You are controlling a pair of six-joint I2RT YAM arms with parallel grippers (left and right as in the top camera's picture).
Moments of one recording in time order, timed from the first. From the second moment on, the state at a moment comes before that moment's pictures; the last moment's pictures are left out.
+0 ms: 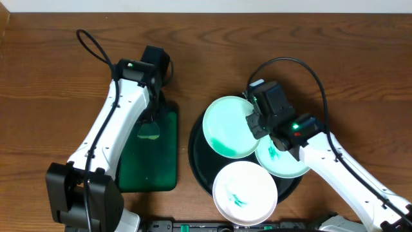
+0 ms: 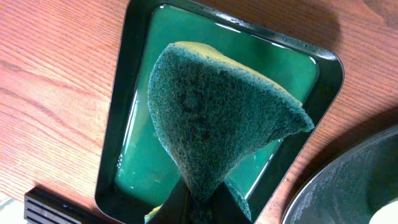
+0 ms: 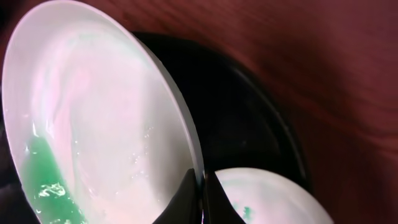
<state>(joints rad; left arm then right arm) -0.24 1.67 1.42 -1.32 -0.21 -0.59 0.56 1.40 1.01 -0.62 0.16 0.06</state>
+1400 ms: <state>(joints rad) -0.24 1.67 1.42 -1.29 -0.21 -0.56 0.99 1.40 1.17 -0.80 1.13 -0.25</state>
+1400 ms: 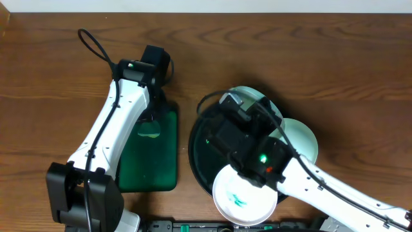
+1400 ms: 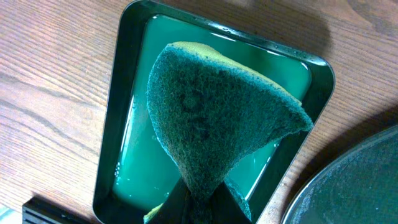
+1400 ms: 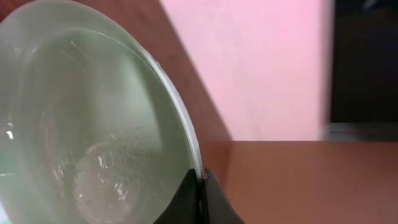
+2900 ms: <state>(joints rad) -0.24 1.67 1.42 -1.29 -0.21 -0.56 1.15 1.40 1.17 -0.77 1.36 -0.30</state>
